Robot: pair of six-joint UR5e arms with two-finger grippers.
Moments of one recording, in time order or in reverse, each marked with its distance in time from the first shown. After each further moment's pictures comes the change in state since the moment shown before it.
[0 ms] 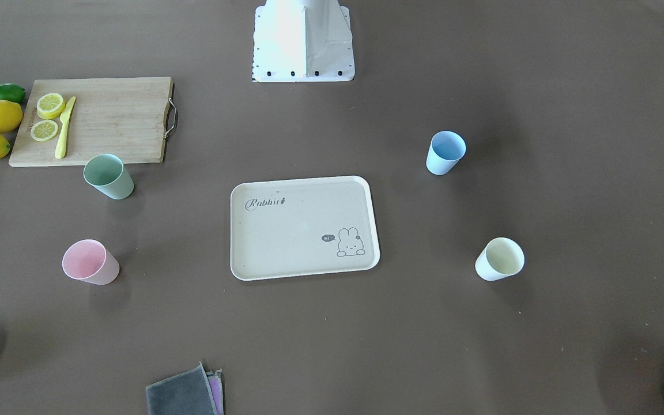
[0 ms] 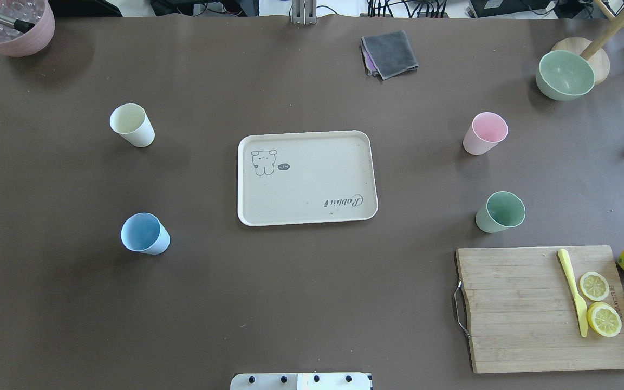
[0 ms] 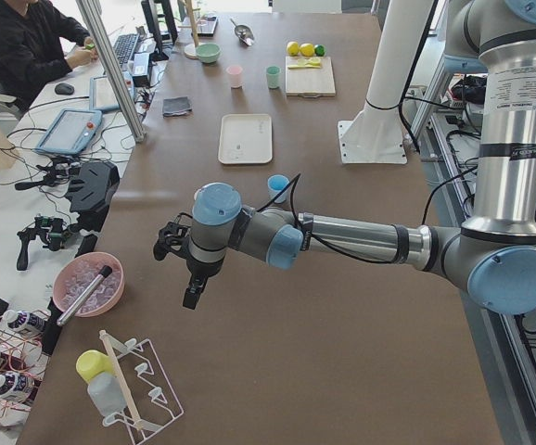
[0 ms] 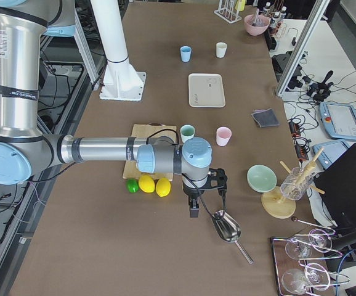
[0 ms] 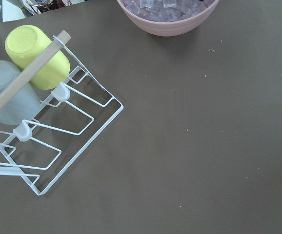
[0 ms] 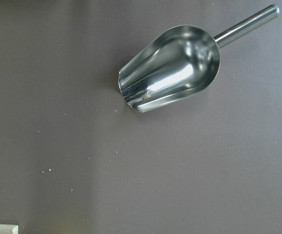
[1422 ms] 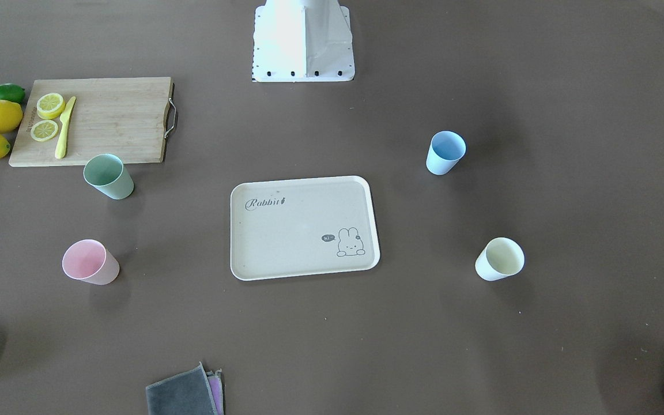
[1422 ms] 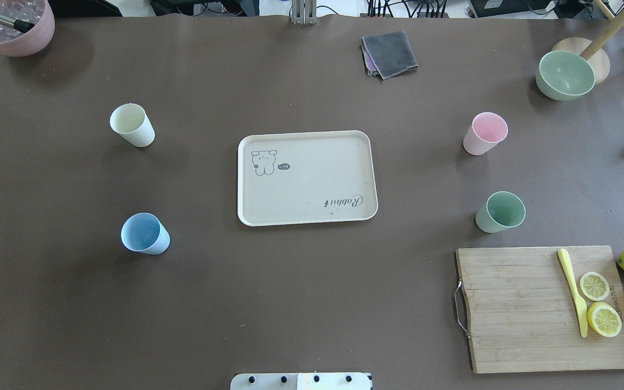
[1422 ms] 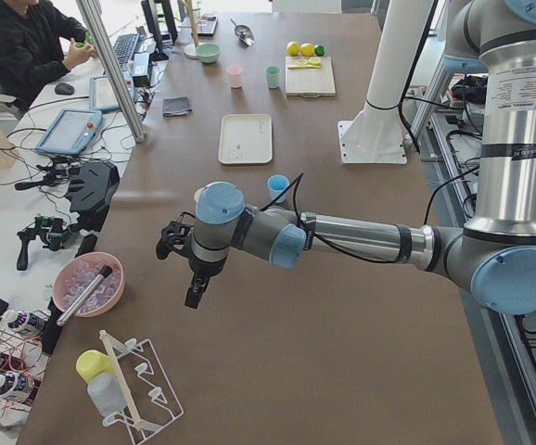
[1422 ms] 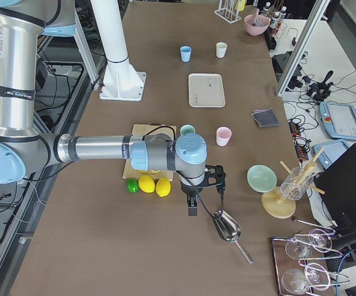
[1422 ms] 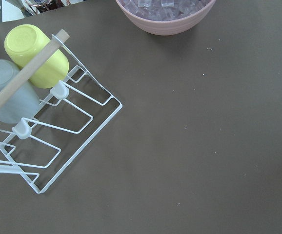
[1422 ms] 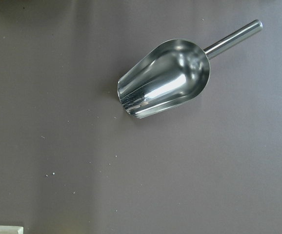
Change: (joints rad) left arm 0.000 0.012 -0.015 0.002 0.004 0.002; right arm 0.039 -0.015 0.042 0.000 0.003 -0.003
